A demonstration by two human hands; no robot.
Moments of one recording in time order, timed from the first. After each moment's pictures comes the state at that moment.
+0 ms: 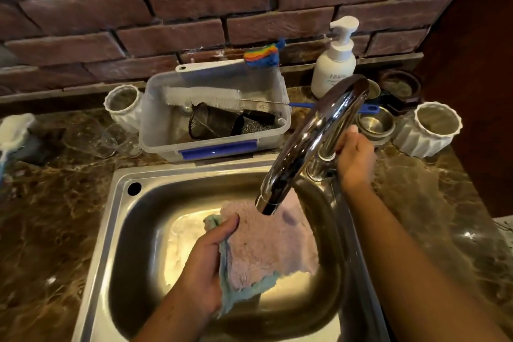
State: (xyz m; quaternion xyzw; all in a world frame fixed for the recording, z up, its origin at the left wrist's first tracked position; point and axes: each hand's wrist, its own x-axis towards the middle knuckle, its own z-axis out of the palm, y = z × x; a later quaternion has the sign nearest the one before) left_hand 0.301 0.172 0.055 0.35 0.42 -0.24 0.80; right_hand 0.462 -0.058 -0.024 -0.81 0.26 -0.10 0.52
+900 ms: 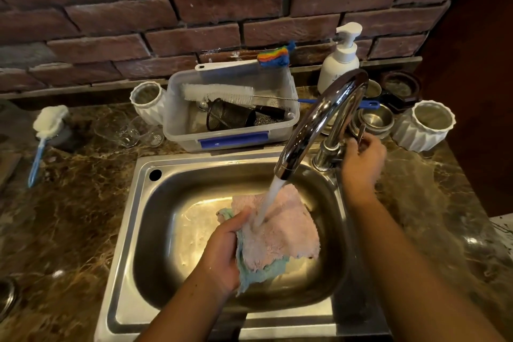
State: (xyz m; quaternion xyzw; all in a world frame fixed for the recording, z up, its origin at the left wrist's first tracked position) left_hand 0.274 0.178 0.048 0.32 0.39 -0.25 0.83; right_hand 0.418 -0.048 -0.002 -0.79 0.29 -0.12 0.53
